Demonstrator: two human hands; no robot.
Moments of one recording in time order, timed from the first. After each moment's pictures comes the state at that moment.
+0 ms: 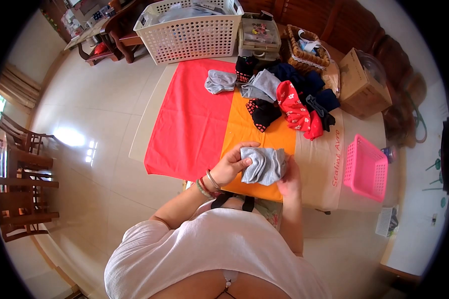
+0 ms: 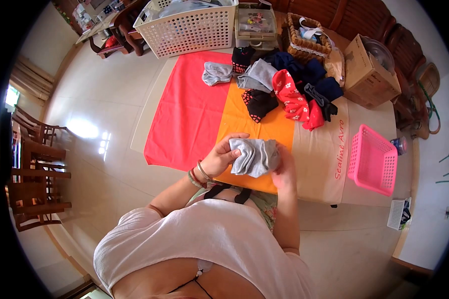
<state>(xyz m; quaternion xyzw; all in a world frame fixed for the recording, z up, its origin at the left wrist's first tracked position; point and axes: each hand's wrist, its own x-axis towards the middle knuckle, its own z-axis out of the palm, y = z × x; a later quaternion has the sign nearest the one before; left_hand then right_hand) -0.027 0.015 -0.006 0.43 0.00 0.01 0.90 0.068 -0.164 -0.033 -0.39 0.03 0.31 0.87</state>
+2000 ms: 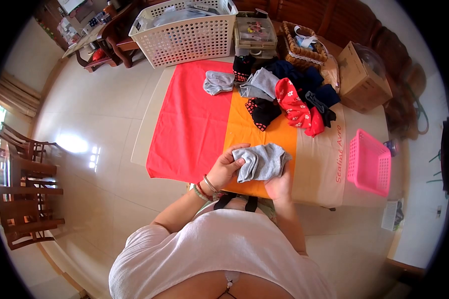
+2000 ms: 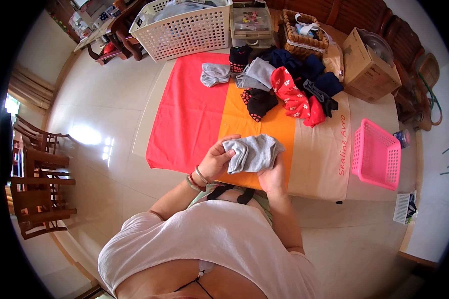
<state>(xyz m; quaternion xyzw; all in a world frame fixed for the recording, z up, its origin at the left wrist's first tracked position) -0.038 0.019 -0.022 0.34 0.07 0.02 0.94 0.036 -0.136 -0.026 -0.31 0.02 0.32 0.89</state>
